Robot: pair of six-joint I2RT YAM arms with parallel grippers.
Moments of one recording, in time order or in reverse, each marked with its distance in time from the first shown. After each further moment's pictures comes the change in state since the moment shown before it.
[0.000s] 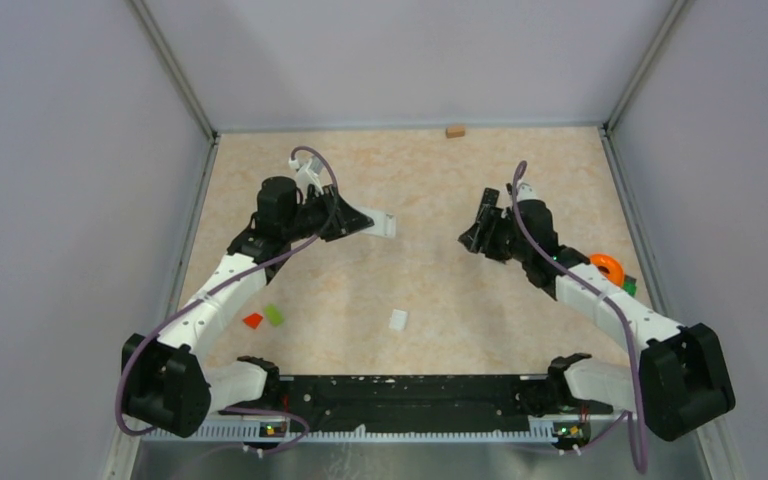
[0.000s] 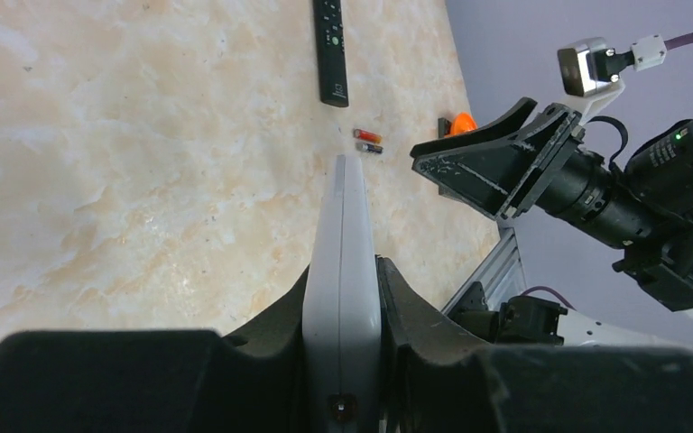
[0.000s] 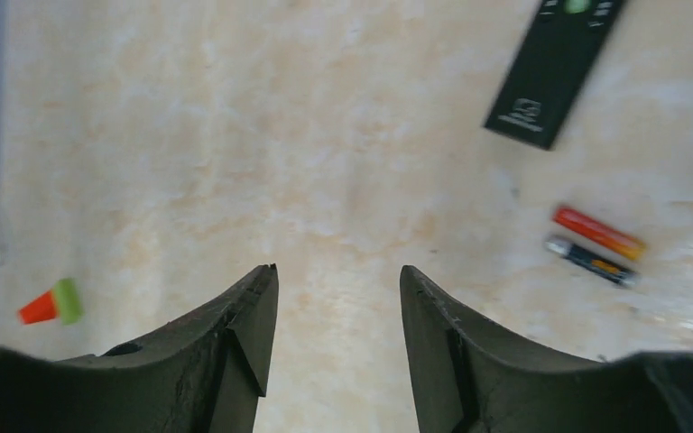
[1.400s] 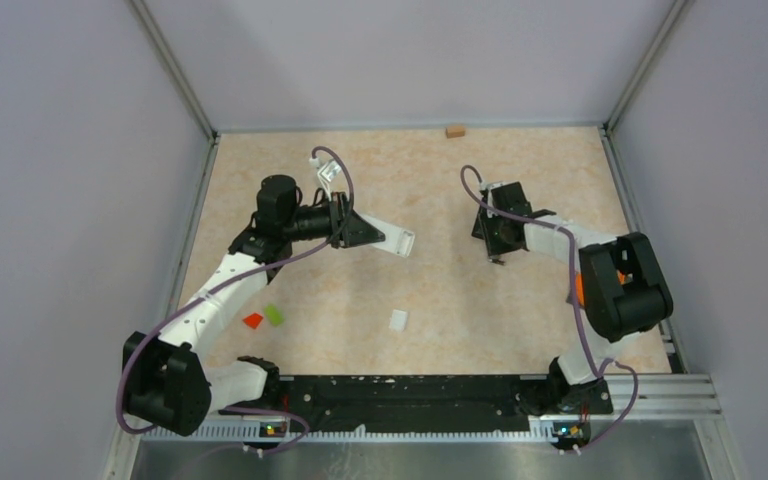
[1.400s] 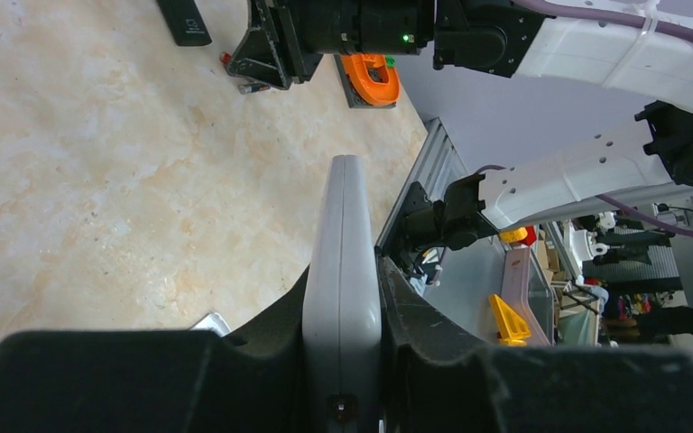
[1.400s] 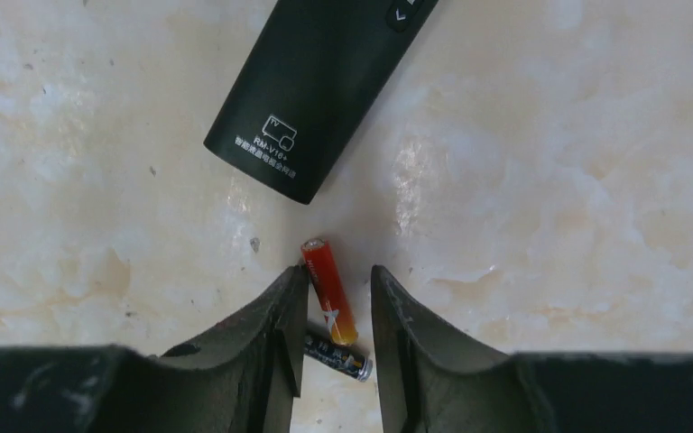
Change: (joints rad) left arm -0.004 0.008 0.000 0.065 0.352 0.085; right arm -0.095 0.477 0.254 -0.255 0.251 -0.601
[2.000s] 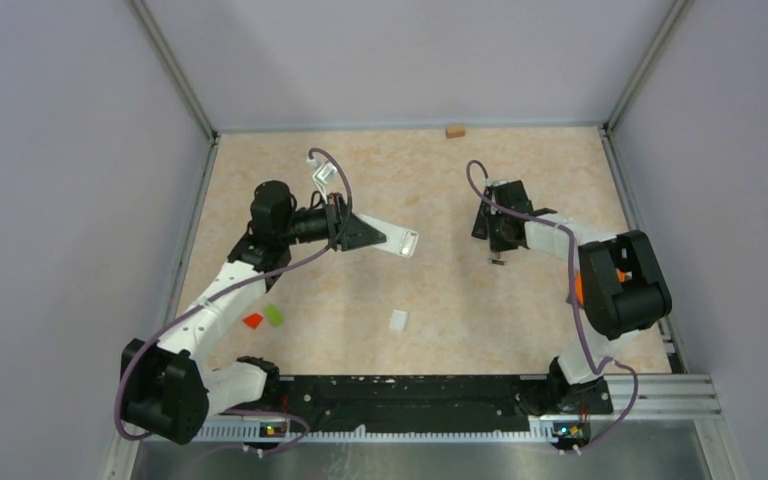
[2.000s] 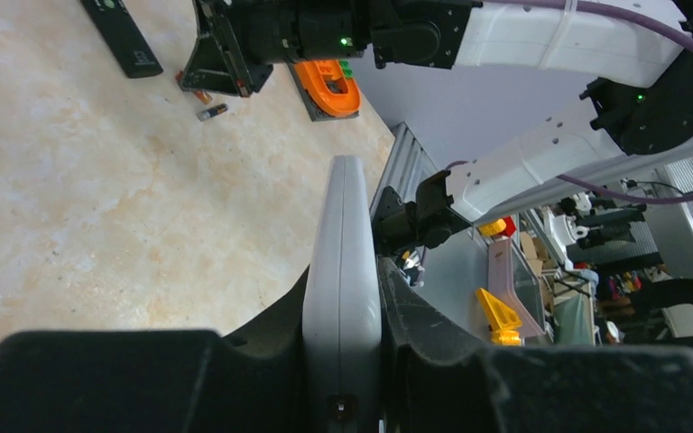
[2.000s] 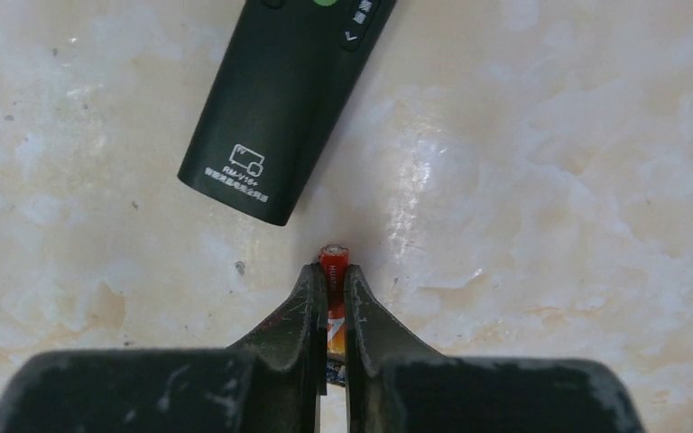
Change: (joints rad) left arm 0.000 -0.033 -0.049 0.151 0.064 -0.055; right arm -0.017 0.028 0.026 0.007 0.004 0.062
